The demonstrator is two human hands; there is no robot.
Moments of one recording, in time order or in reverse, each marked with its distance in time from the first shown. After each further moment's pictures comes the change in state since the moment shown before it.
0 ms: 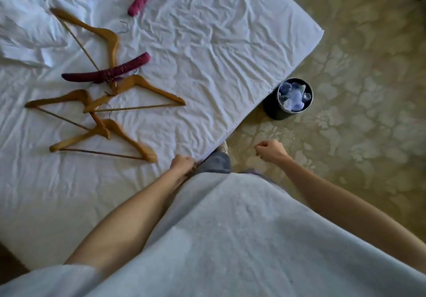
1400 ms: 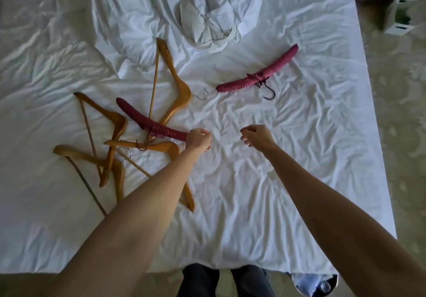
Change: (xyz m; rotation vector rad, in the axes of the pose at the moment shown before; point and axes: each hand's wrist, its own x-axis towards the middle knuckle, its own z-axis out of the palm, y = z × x) left_hand 0.265 0.293 -0.287 -0.863 0.497 -0.127; right_hand 0.353 -0.533 -0.040 -0.176 -0.349 -0.478
